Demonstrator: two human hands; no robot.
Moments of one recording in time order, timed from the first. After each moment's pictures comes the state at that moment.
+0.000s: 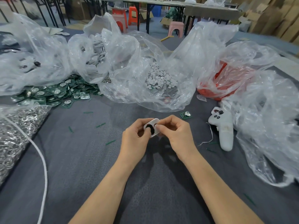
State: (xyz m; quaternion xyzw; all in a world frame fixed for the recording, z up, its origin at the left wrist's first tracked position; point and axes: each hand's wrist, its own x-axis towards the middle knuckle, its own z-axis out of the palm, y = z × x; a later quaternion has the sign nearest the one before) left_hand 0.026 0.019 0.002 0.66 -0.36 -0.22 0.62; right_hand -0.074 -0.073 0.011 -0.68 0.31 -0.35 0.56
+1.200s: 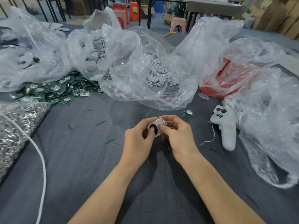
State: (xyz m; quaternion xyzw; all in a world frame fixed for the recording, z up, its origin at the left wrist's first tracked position) left_hand 0.020 0.019 0.000 0.68 -0.41 -0.16 0.58; right_hand -0.067 -0.064 0.014 -0.57 0.38 -0.34 0.64
